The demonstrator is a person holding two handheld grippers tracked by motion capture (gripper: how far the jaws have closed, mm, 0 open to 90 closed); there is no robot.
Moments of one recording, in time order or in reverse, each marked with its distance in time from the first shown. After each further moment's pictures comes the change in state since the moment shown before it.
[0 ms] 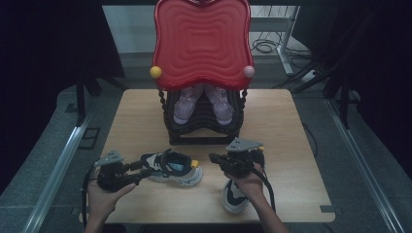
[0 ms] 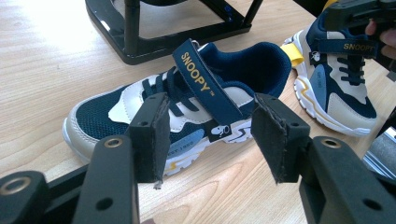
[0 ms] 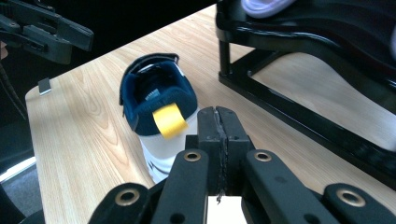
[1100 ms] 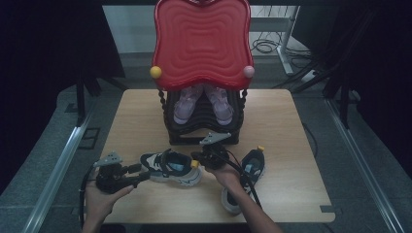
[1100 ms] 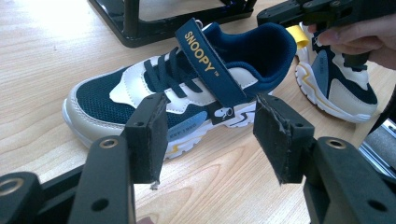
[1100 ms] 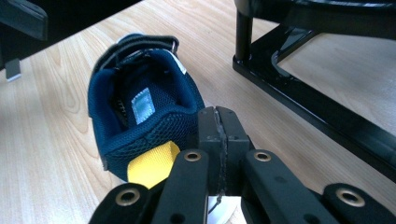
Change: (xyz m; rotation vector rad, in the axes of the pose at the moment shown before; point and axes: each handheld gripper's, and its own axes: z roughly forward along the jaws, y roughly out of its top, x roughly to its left) left arm 0.005 -0.005 -0.001 0.051 -0.012 -0.015; right arm 0.002 0.011 0.075 0.144 0.009 -0.002
